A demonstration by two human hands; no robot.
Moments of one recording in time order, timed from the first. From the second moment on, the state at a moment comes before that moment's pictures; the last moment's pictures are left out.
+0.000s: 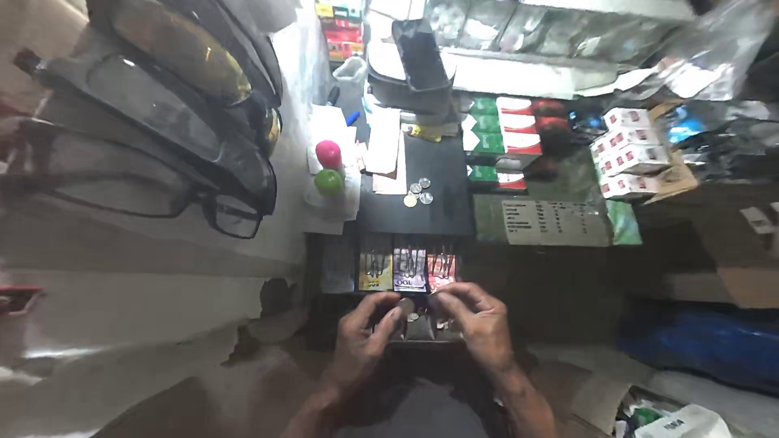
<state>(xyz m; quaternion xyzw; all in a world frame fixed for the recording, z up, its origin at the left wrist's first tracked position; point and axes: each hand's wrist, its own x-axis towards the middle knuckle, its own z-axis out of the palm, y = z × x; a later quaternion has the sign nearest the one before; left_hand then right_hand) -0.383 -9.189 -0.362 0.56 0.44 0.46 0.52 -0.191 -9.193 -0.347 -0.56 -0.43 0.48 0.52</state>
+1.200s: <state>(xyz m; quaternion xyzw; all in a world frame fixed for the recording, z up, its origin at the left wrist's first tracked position) -0.197 -9.140 -0.376 0.55 0.46 0.43 0.55 -0.018 -9.146 -0.369 -0.54 -0.36 0.59 0.47</state>
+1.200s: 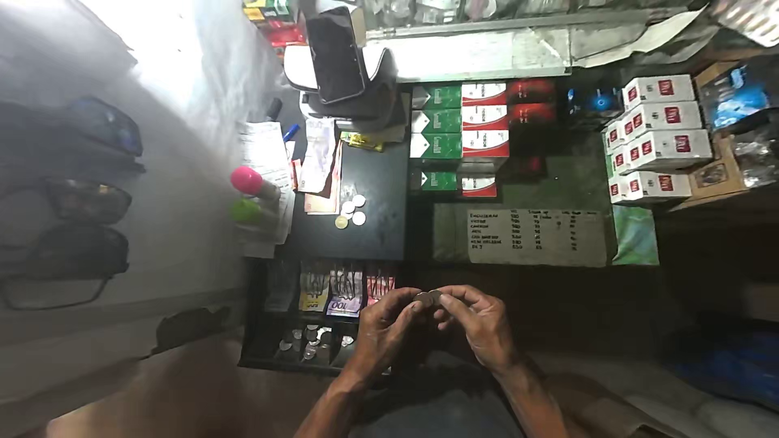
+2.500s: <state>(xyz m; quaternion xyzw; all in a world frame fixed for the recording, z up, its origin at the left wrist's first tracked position) -0.191 -9.132 -0.361 0.46 0.45 0.49 0.59 0.022 -9.100 -0.392 -0.45 -0.74 0.24 0.43</state>
